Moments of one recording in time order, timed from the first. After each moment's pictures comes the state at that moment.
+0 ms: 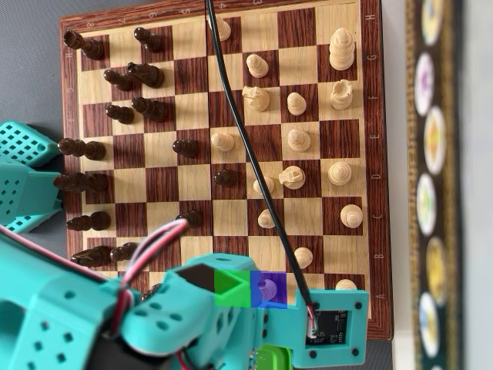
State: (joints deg) arm 20.9 61.6 63.2 78.8 75.8
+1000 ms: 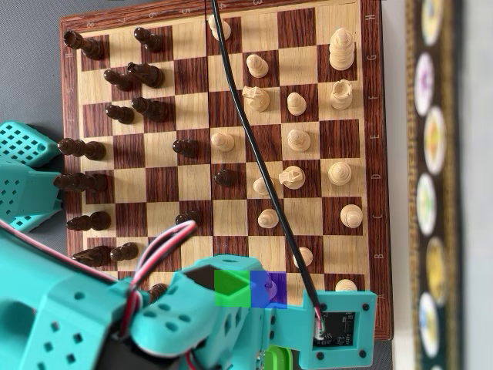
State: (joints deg) arm 20.9 60.8 61.3 78.8 75.8
